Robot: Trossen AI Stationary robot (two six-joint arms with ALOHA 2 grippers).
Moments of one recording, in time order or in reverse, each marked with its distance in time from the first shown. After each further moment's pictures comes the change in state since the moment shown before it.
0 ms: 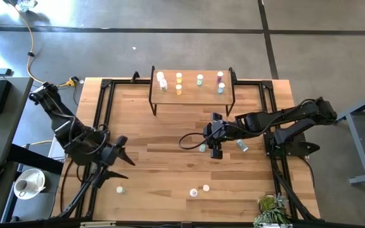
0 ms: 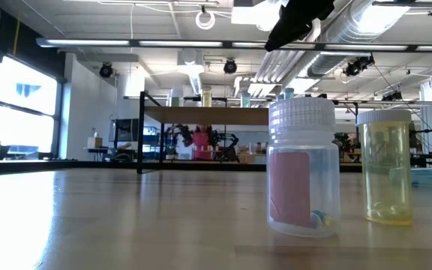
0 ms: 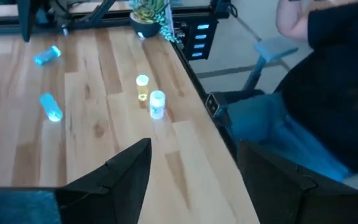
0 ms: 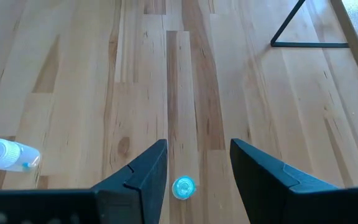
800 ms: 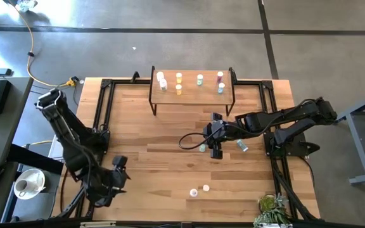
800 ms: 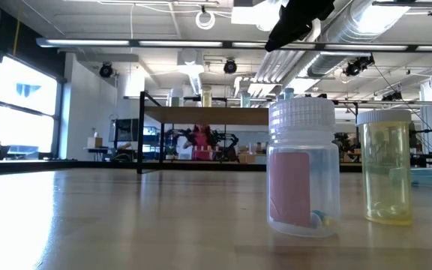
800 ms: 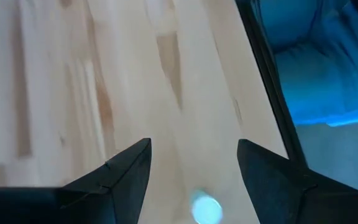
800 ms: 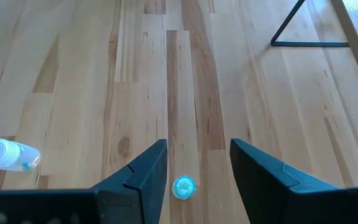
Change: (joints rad) left arm -0.179 0.324 -0.001 -0.199 -0.006 -0.348; right arm 0.000 0.000 0.000 -0.001 0.000 0.002
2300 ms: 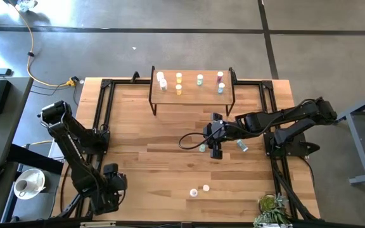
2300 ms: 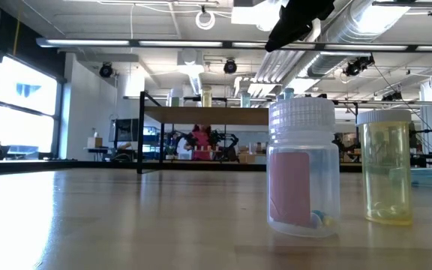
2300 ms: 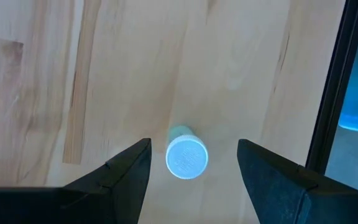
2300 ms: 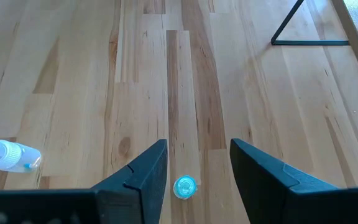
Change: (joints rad) left arm -0.075 0.230 -0.001 -0.081 0.130 -0.544; right arm 0.000 0.000 0.000 0.000 -0.001 0.009
